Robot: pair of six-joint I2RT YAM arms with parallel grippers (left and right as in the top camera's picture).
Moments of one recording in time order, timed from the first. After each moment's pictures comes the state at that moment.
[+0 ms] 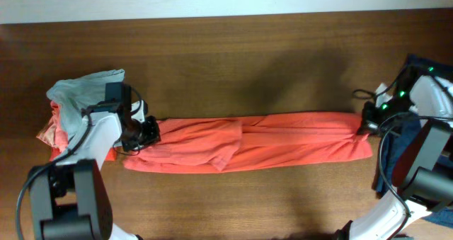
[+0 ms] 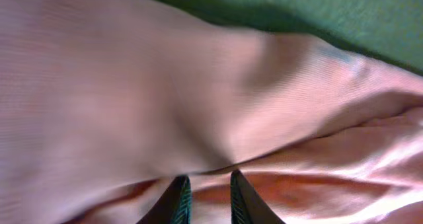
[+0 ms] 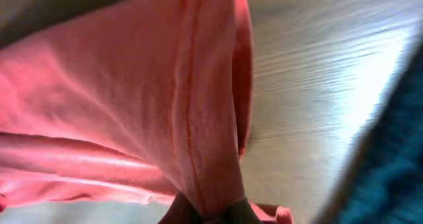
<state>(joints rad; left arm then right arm) 0.07 1.74 1.04 -0.75 0.26 -0.23 -0.44 1.98 1.48 -1.26 -0.21 -0.08</state>
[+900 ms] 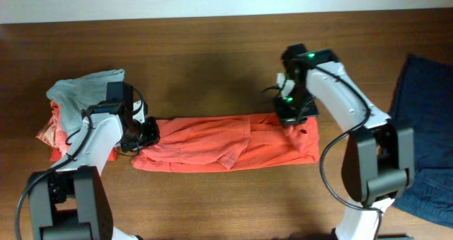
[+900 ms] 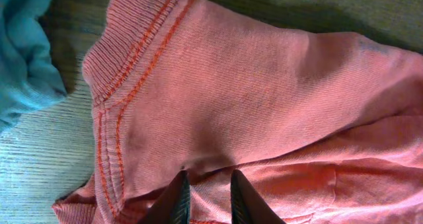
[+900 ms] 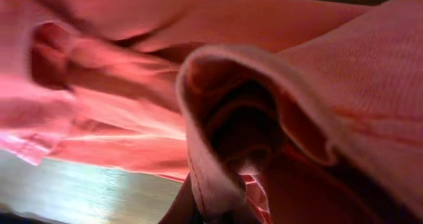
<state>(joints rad) 0.04 1.71 1.04 -0.78 0.20 -0.23 0.25 1.98 1.57 -1.27 -0.15 0.07</state>
